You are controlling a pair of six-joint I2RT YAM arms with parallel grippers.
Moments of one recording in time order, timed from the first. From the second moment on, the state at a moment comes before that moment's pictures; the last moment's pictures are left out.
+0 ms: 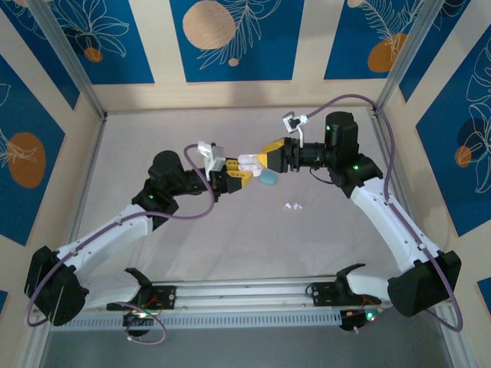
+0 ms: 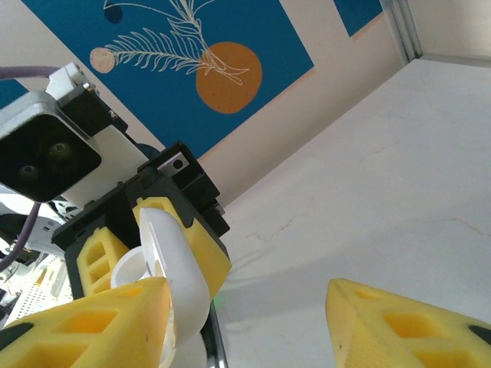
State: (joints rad) left arm -0.67 1.17 0.86 0.38 0.70 -0.13; right arm 0.35 1.21 1.18 -0.28 -0.99 0.33
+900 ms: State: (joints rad) left arm -0.67 1.09 0.76 0.36 0.51 -0.04; right arm 0.06 1.47 1.05 -0.81 -0.60 0.44
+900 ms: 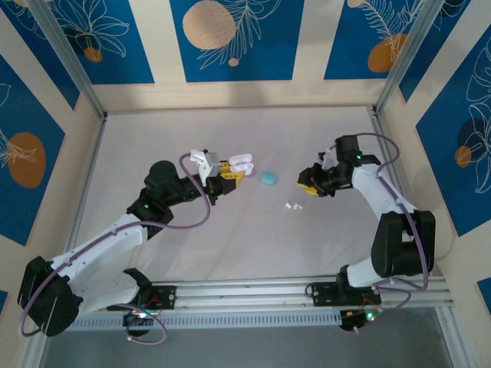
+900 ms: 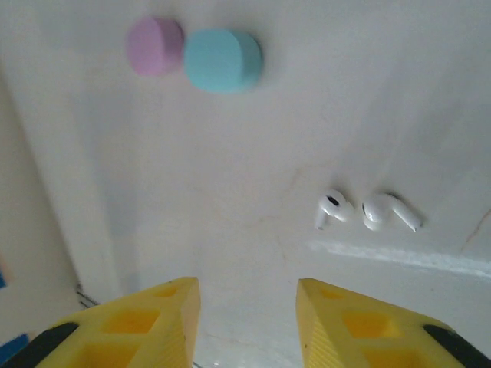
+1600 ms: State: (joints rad) left arm -0.67 1.11 0.76 0.35 0.51 -0.04; right arm 0.10 1.81 1.13 -0.80 -0.50 0.30
